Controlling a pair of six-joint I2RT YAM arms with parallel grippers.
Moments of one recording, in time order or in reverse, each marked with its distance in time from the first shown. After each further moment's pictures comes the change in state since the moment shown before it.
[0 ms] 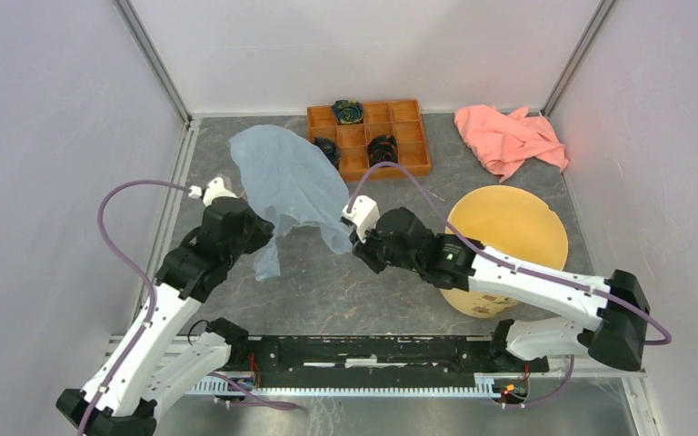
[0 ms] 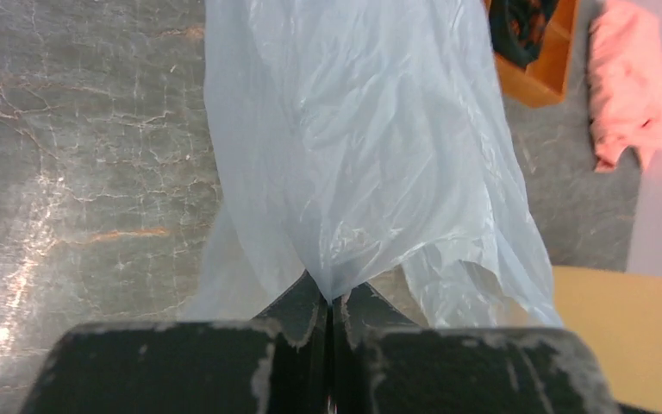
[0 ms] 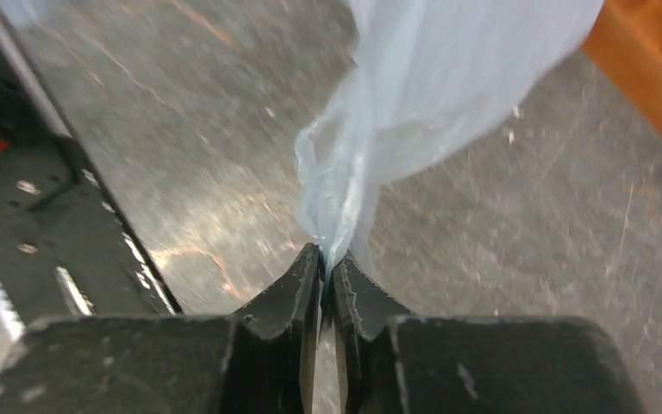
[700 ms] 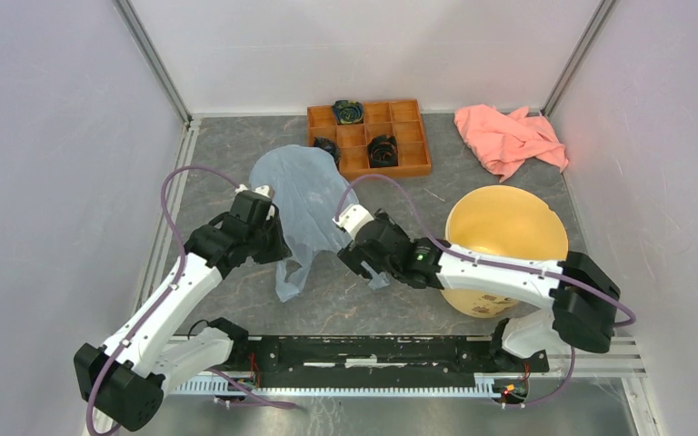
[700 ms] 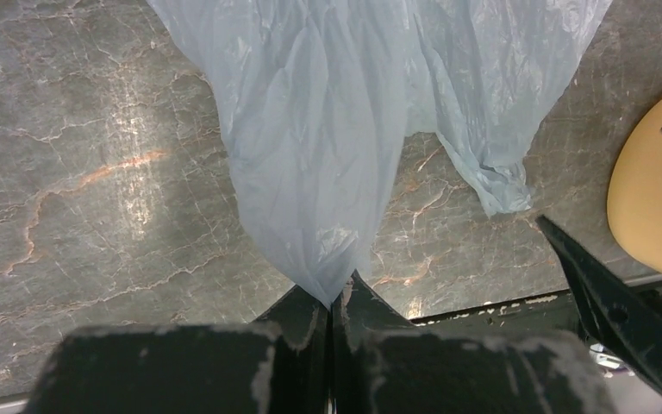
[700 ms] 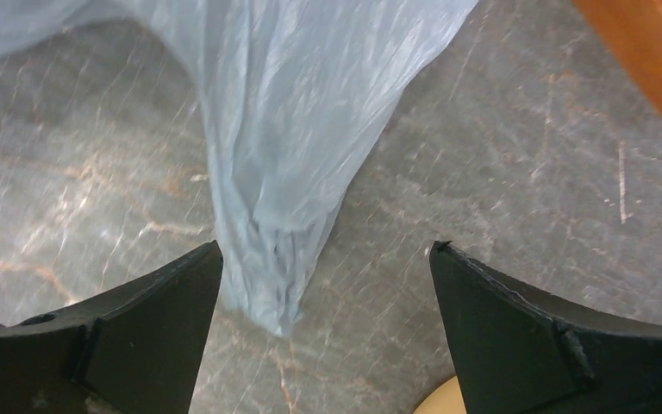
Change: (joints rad) left arm 0.000 0.196 0.003 -0.101 0.293 0.274; right arm 0.018 0.165 -0.084 -0.039 0.280 -0.006
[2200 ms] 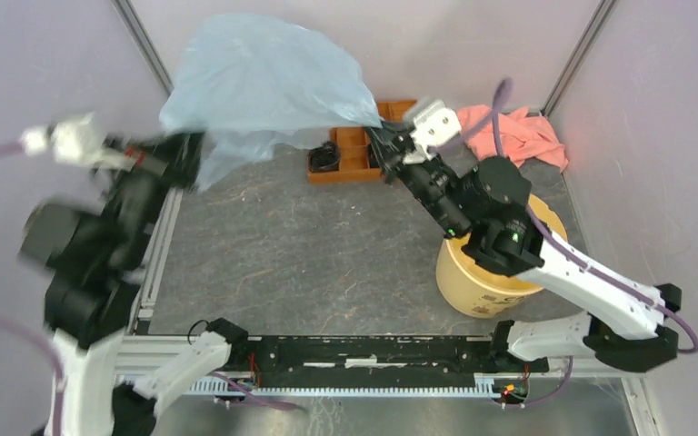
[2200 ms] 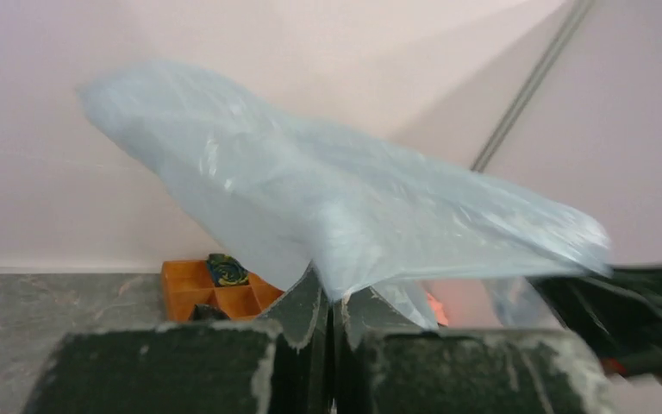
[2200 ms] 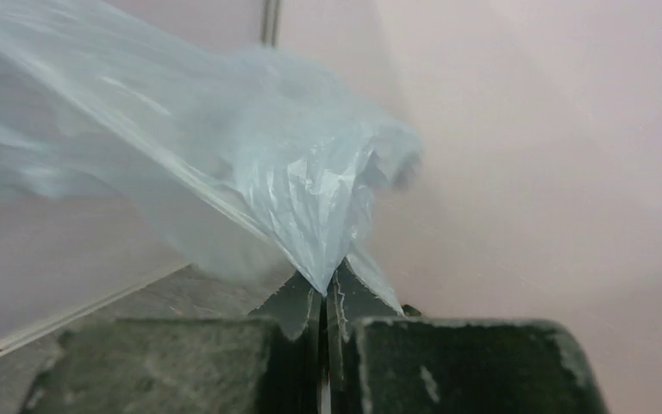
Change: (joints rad) left arm 0.001 -0.029 0.824 0.307 -0.179 0.249; right arm 0.039 -0.094 0.701 0.323 0.026 -0.385
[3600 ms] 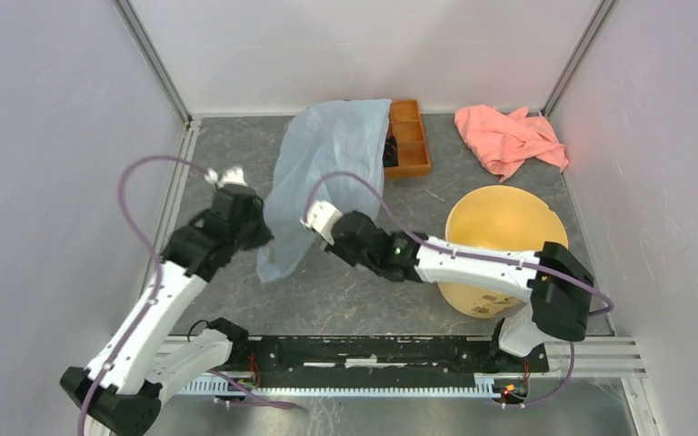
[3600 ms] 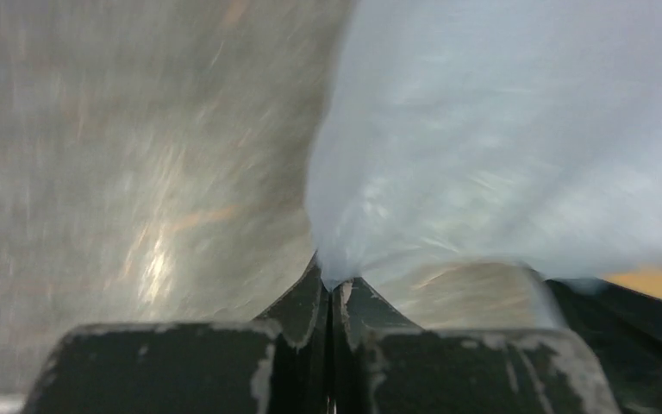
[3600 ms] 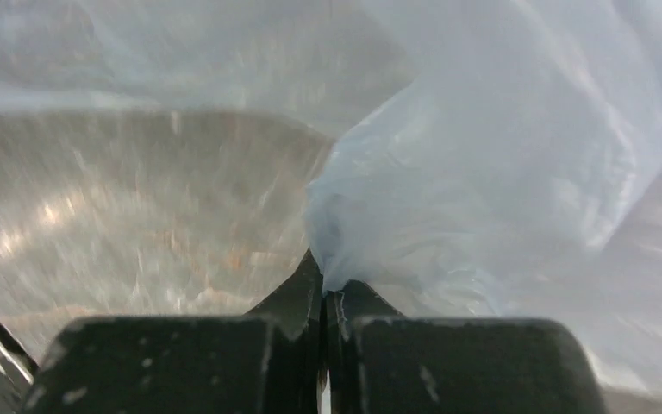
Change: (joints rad) left arm 0.005 -0.042 -0.785 -0.374 -0.081 -0.288; right arm 0.006 0.240 -0.589 -0.195 -0.074 0.267
